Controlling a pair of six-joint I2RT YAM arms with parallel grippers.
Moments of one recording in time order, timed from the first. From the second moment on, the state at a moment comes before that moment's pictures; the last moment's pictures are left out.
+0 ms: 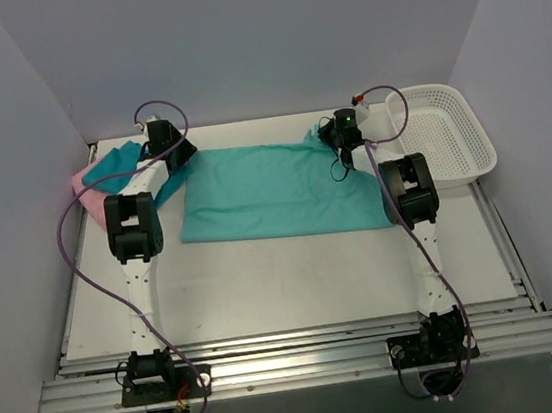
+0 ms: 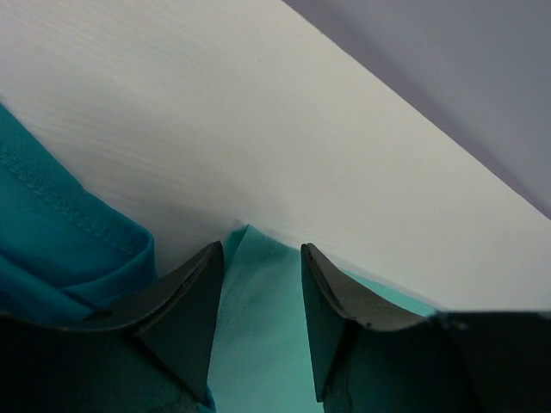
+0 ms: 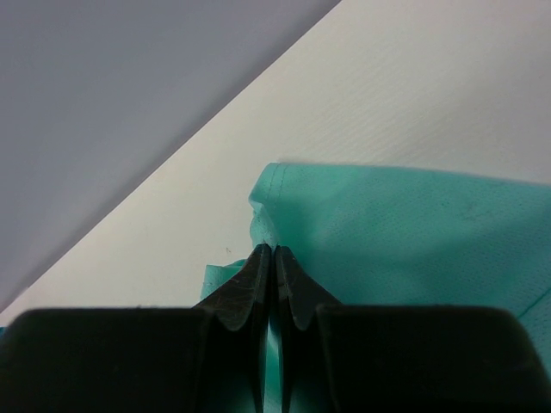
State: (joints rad) left arm -0.07 2.55 2.10 -0.15 0.02 -0.71; right arm 0.18 2.49 1.82 0.28 0.08 0.85
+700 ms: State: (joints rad) left arm -0.08 2.57 2.11 -0.16 0.03 -0.71; right arm 0.17 2.49 1.82 0.27 0.08 0.84
